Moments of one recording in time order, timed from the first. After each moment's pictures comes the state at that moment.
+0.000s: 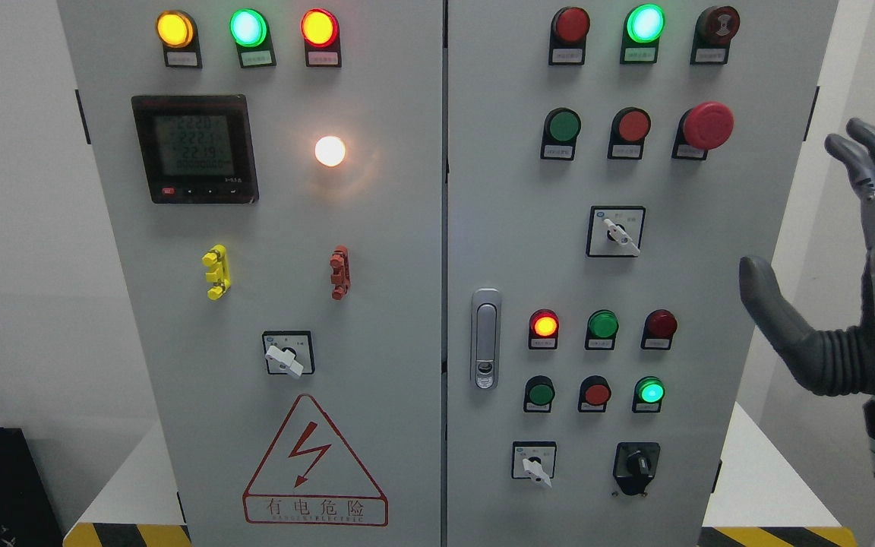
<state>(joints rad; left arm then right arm) 0.00 -0.09 0.00 0.00 0.00 -0.11 0.06 -0.53 -0.19 -0.17 -2.02 0.79 -0.14 -0.02</state>
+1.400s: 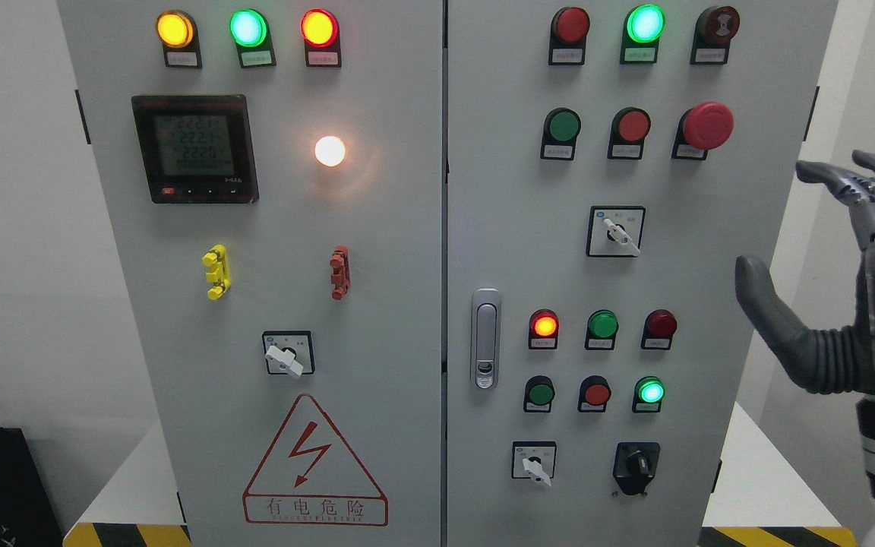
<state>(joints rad) 0.00 -0.09 0.00 0.00 0.00 -0.11 0.06 -0.54 -0.17 -0.16 -1.98 0.79 -0.12 -0.02</state>
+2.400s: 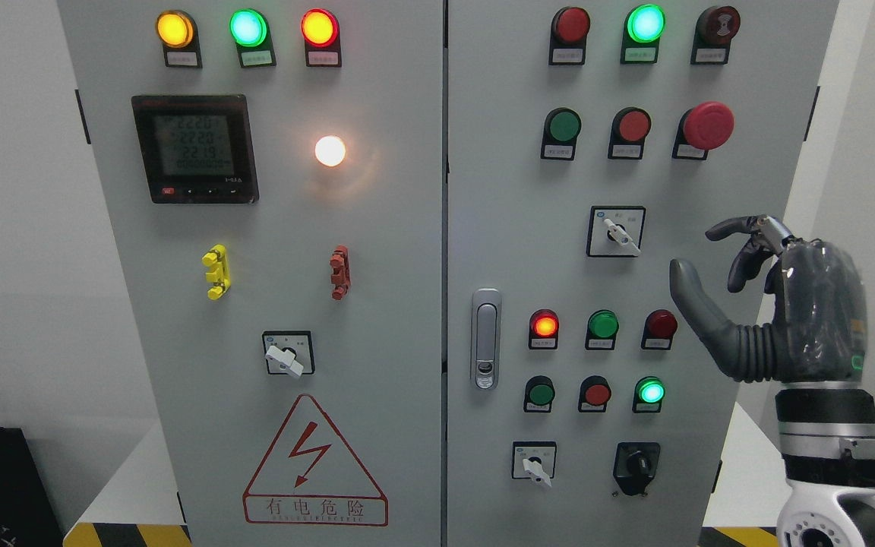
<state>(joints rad) 0.00 -0.09 0.00 0.00 0.00 -0.11 0.06 -0.58 -0.09 -0.05 -1.91 0.80 0.07 -0.03</state>
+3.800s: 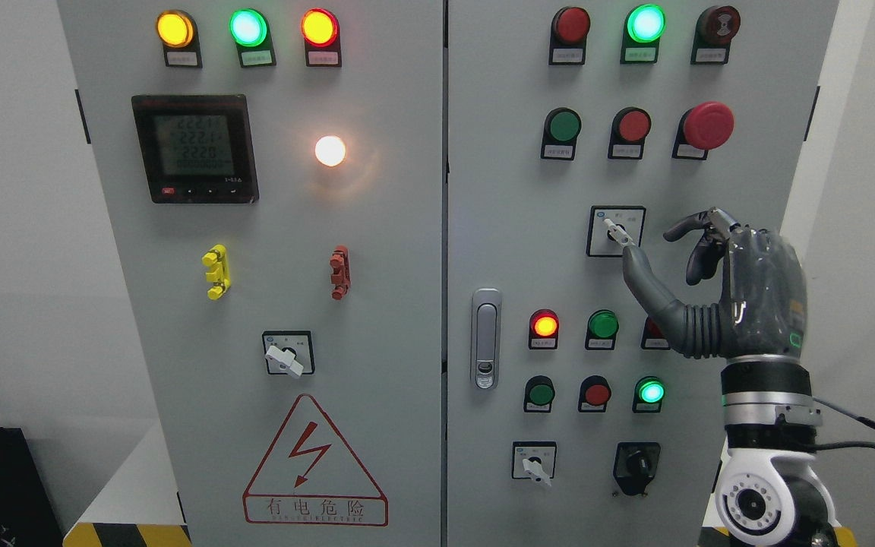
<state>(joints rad) 0.00 -0.09 0.00 0.00 0.00 -0.11 0.06 -0.65 -0.01 0.00 -1.84 0.87 0.19 -0.02</state>
